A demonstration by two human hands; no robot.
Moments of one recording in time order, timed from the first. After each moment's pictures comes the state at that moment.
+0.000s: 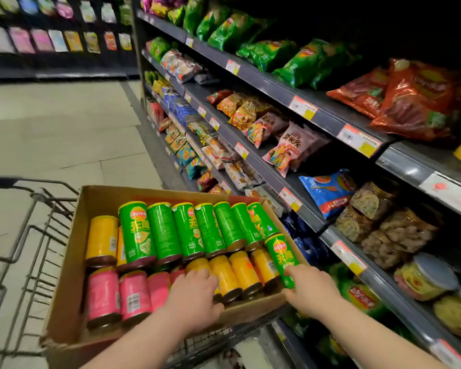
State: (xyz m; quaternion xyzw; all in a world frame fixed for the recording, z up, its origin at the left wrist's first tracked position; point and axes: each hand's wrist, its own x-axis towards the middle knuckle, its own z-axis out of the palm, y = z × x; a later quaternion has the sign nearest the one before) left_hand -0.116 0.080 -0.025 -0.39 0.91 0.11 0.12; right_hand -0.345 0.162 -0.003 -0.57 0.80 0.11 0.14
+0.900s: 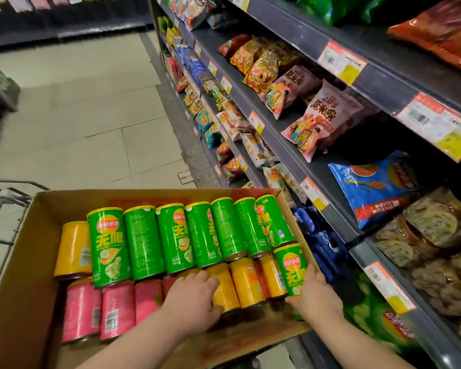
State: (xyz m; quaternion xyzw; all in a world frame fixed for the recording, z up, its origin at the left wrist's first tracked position) left_hand -0.192 0.009 -0.067 -0.43 0.86 0.15 0.20; right_hand -0.435 0.081 -0.113 -0.41 0.86 0.07 0.29
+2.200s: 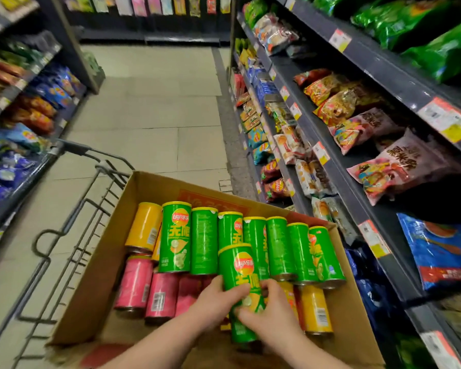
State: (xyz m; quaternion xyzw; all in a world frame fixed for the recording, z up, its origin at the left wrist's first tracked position) left_hand -0.144 0.018 -0.057 -0.62 0.40 0.64 -0.21; right_hand -0.278 0.045 -0.051 -0.50 0.71 -0.17 0.47
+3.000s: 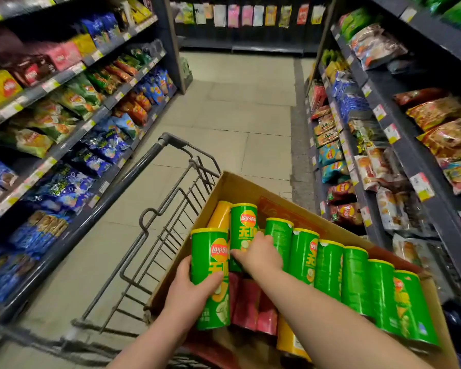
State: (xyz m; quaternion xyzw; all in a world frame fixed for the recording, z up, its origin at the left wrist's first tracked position) left_hand -0.007 0.046 -0.017 -0.77 0.28 0.44 -0.37; right_hand -0.116 -0.074 -0.051 -0.65 0.70 -0.03 0.31
